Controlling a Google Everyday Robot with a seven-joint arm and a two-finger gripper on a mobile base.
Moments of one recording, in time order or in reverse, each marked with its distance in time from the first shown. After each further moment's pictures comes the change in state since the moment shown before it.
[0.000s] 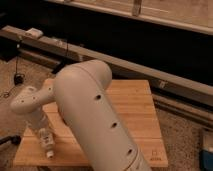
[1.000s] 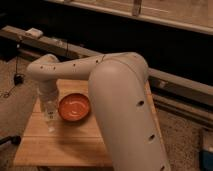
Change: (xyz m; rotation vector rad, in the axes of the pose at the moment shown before) arm -0.055 -0.088 -0.121 -0.142 -0.115 0.119
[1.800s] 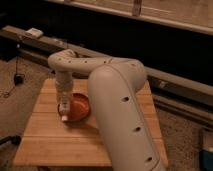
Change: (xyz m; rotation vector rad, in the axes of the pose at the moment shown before) arm -0.050 -0.077 0.018 0.017 0.035 0.131
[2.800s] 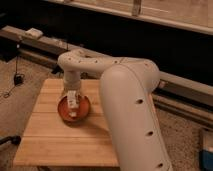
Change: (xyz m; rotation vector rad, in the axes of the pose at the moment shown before) arm 0.001 -0.033 -0.008 -0.012 -0.045 0.080
